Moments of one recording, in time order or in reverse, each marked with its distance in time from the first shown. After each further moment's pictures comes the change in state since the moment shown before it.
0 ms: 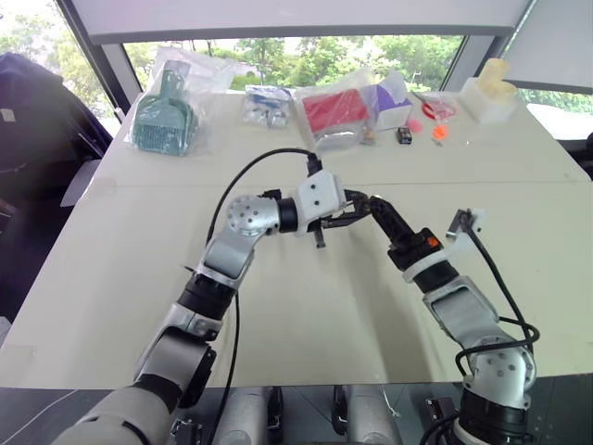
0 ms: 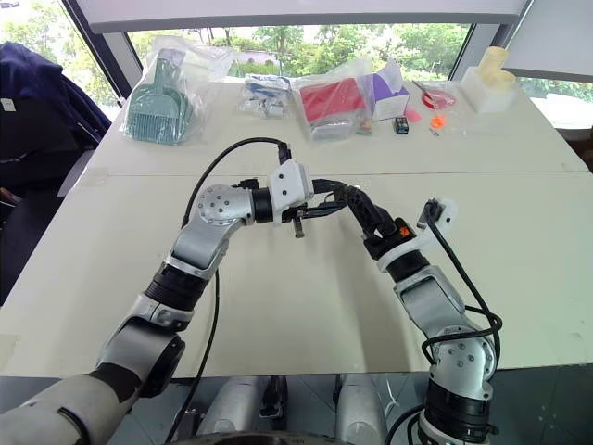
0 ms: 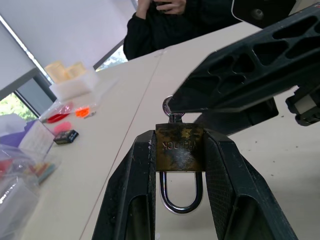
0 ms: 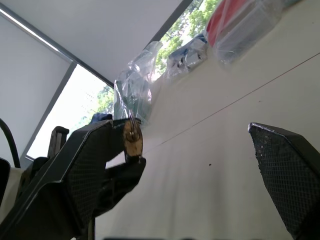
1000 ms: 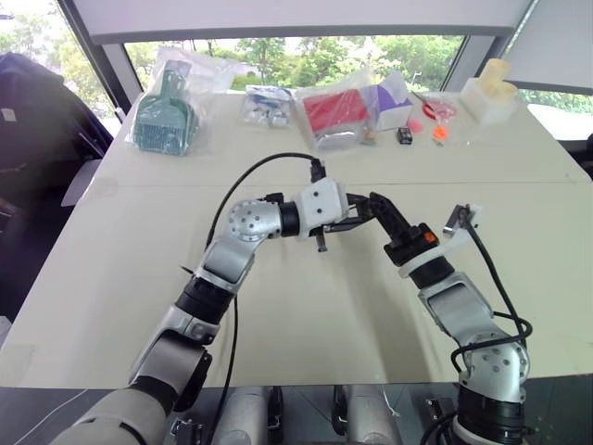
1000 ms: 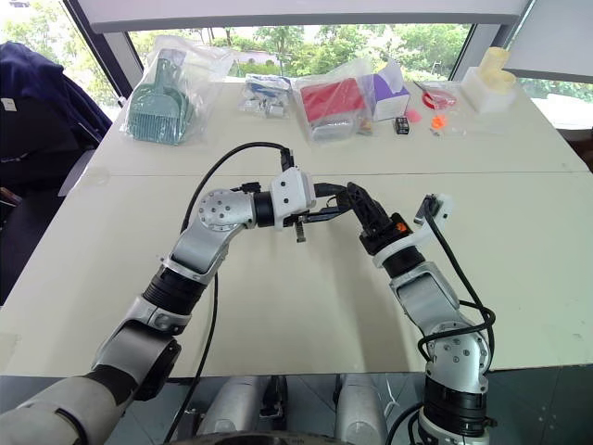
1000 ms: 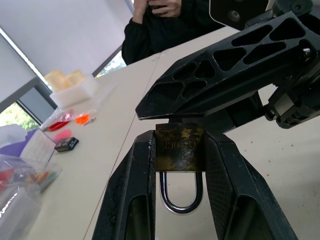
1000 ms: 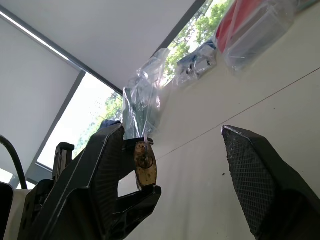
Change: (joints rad) left arm 0.003 0.015 -0.042 -0.013 0.000 -0.062 0.029; right arm -0.008 -0.026 0.054 0.028 0.039 -0.071 0.011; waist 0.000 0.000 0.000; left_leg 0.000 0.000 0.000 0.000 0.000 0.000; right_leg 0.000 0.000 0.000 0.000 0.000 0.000
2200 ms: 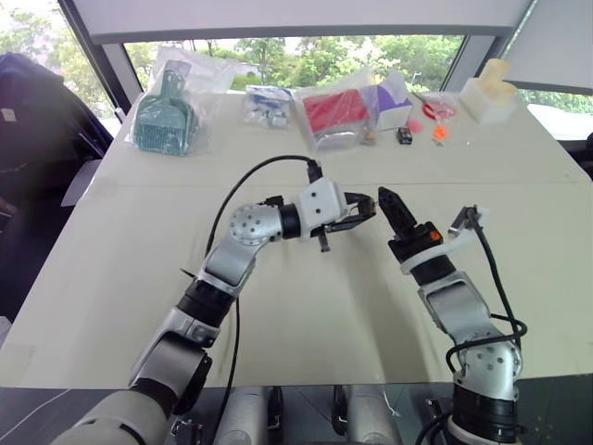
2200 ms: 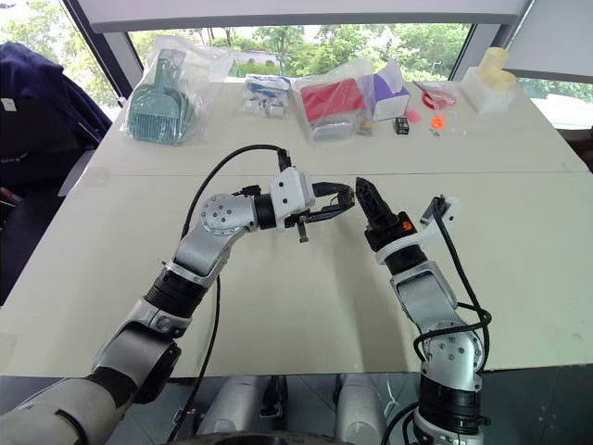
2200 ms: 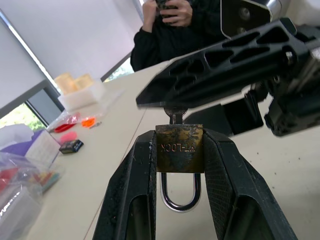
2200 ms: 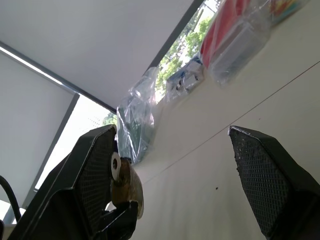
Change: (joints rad) left arm 0.014 0.011 -0.017 0.021 -0.049 -0.025 0.056; right arm -0.002 0.028 -0.006 0.036 0.019 -0.091 -0.033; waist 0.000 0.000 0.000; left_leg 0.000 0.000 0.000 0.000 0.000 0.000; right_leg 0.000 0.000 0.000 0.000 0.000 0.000
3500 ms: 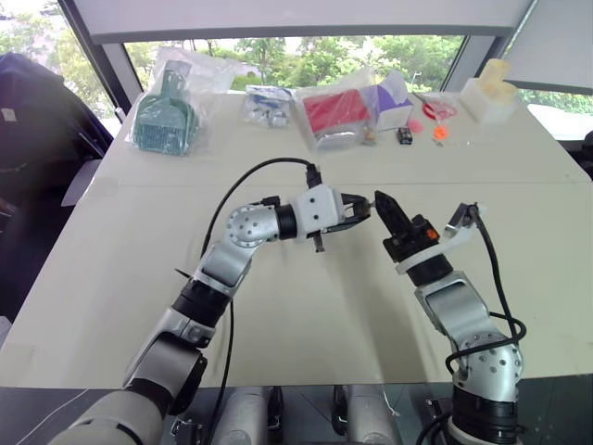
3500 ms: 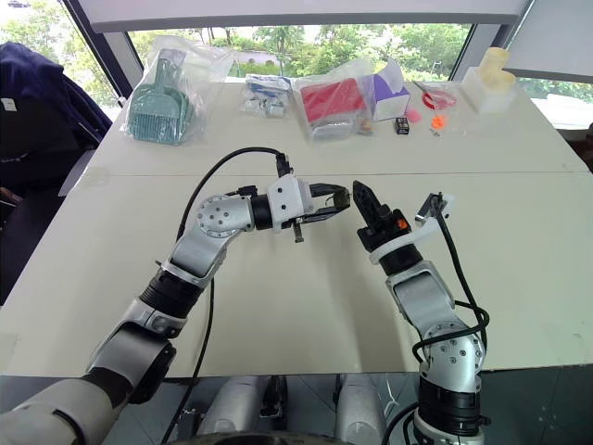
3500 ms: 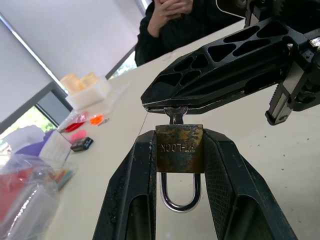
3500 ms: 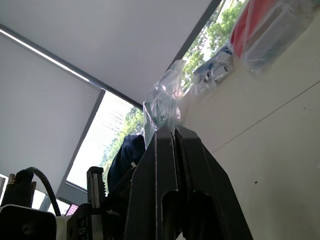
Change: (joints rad) left arm 0.009 0.015 -0.012 0.001 0.073 -0.076 0.019; right arm 0.004 -0.015 0.043 -0.032 0.092 0.017 -0.013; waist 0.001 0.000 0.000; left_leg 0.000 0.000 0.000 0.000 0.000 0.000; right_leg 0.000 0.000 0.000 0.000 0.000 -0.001
